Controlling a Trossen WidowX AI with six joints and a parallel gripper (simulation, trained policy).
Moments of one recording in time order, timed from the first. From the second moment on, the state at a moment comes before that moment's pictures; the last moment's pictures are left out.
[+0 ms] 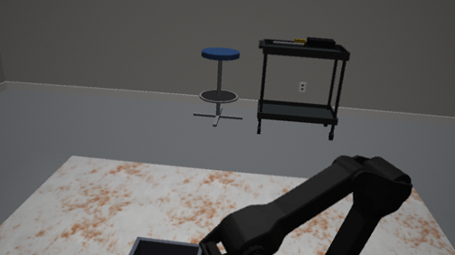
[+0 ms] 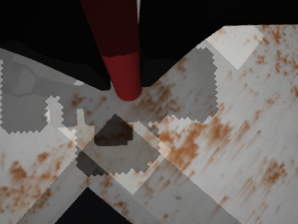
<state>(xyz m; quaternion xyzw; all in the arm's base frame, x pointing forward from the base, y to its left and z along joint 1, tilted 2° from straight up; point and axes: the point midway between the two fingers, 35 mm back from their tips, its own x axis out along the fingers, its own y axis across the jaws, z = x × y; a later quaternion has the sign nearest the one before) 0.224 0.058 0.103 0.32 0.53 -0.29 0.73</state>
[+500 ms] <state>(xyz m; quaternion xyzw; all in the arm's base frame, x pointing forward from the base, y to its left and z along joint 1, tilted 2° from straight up) 0.257 0.004 0.137 0.32 0.48 -0.32 0.75</state>
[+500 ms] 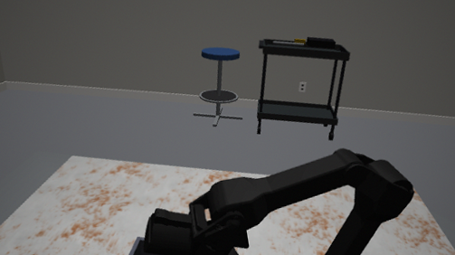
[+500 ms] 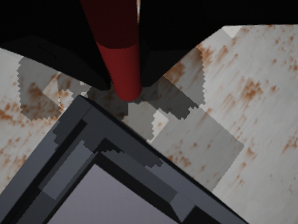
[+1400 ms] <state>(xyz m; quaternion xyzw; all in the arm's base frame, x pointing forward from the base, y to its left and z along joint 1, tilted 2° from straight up) 0.298 -0.081 0.123 0.34 0.44 -0.38 0.73</state>
